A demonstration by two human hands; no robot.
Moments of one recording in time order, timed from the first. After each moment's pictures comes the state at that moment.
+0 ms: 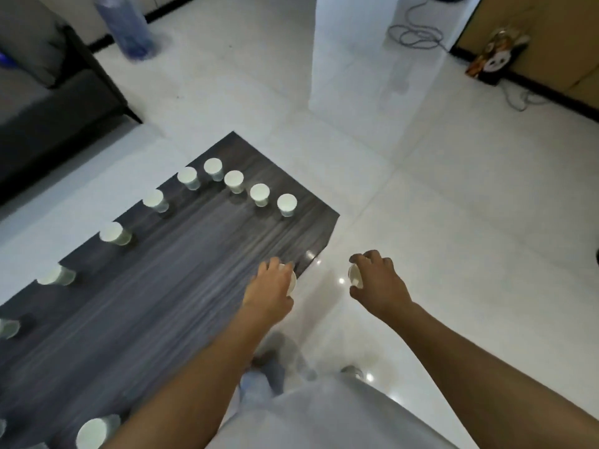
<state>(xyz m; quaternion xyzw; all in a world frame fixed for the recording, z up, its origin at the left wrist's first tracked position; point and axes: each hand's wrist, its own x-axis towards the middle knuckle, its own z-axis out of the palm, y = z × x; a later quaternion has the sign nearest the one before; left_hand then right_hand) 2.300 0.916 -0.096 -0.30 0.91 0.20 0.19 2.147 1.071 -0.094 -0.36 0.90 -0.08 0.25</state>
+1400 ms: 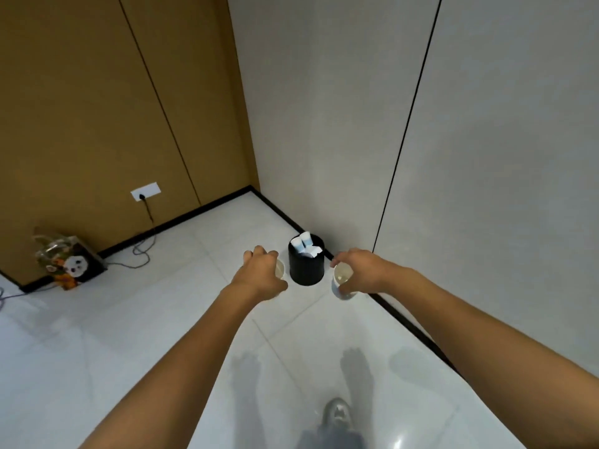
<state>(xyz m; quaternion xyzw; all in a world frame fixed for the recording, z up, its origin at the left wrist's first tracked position) 1.437 1.516 0.083 0.30 0.93 0.13 0.15 1.547 1.714 0.078 0.16 0.95 -0.23 0.13</state>
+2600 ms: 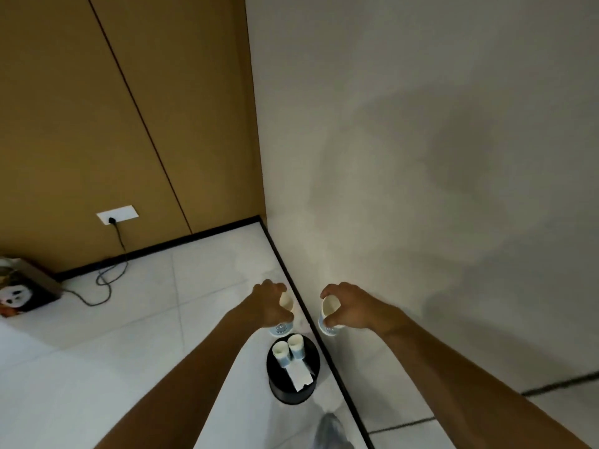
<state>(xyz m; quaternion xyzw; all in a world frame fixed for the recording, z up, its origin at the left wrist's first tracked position) 0.935 1.927 0.013 0.20 0.92 0.15 0.29 1.012 2.116 0.023 0.08 0.93 -0.28 0.22</state>
